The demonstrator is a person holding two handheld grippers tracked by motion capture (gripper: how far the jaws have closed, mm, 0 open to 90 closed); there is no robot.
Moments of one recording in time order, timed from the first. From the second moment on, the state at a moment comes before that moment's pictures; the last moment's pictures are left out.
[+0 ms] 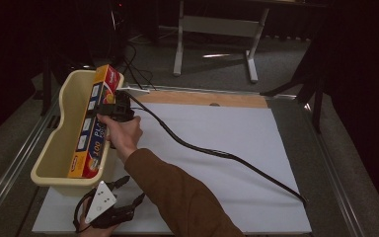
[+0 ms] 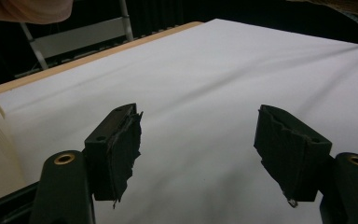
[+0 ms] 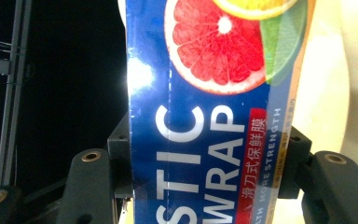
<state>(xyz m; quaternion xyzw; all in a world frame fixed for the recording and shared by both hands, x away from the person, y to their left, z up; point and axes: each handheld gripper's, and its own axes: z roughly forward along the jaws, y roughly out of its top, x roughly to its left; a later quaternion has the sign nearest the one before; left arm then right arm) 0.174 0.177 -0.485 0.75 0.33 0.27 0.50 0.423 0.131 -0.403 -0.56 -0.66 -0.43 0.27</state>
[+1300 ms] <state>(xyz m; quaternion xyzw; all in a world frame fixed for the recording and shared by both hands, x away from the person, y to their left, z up) 0.175 0.176 -0.485 0.75 0.33 0.27 0.50 0.405 0.101 -0.363 -0.40 -0.81 -0.42 0.10</state>
